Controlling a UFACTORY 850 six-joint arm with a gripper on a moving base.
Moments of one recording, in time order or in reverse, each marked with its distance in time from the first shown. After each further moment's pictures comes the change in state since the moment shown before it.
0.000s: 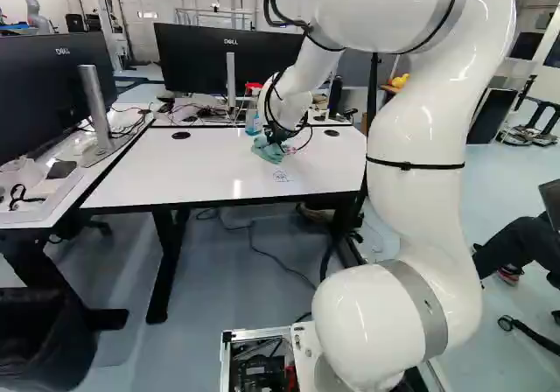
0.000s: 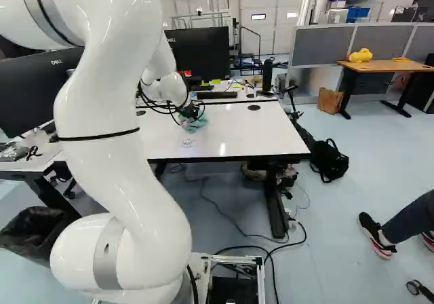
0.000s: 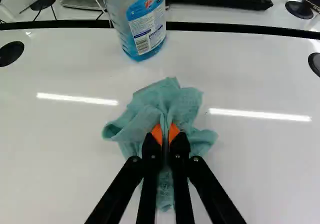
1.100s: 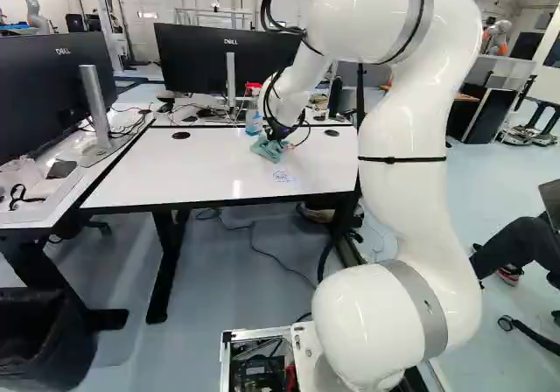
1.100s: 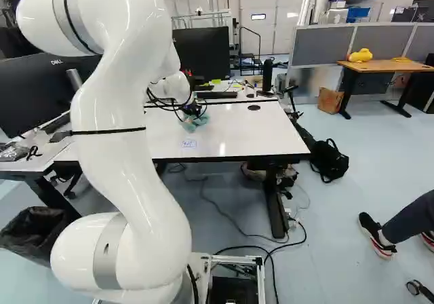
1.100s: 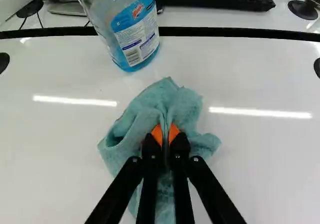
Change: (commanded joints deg) arm -0.8 -6.7 -8.6 0.5 -1.6 0.0
